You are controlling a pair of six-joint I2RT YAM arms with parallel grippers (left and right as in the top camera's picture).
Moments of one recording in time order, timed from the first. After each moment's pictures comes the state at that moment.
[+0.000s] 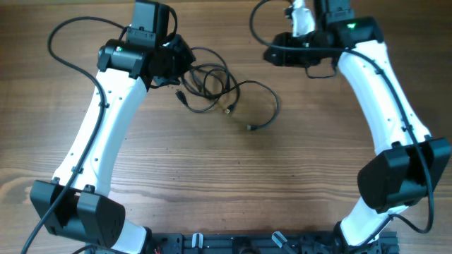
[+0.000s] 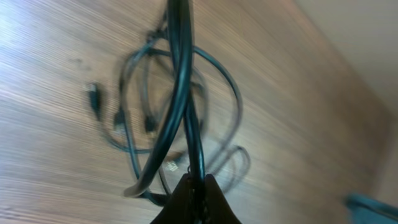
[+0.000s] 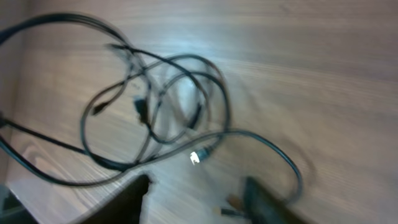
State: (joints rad) left arm -0.25 1.68 1.64 -0.93 0.16 -0.80; right arm 0.22 1.89 1.78 -0.95 -0.49 0.18
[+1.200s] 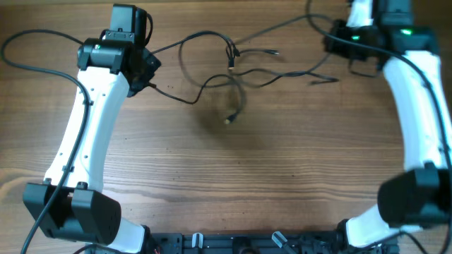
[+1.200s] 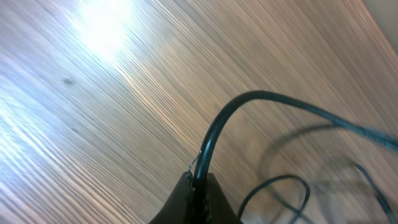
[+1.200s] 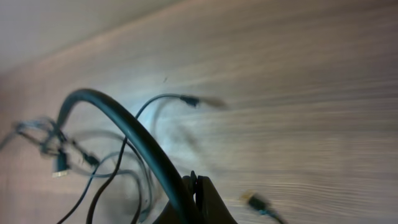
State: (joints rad) left arm -0.13 1.68 1.64 -1.13 -0.23 -0.93; right arm -0.03 1.74 1.70 -0.89 -0.31 0.26
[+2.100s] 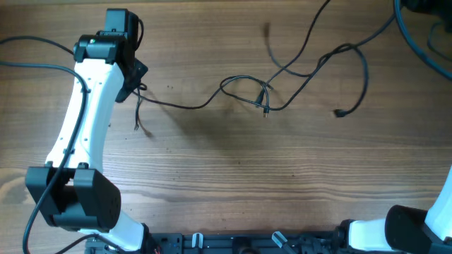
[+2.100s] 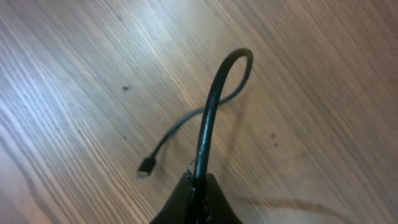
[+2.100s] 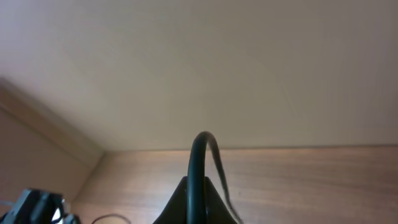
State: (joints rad) left arm -0.07 1.76 1.64 -1.20 -0.30 -0.97; right arm -0.18 1.60 2.16 -0.90 -0.63 0.28
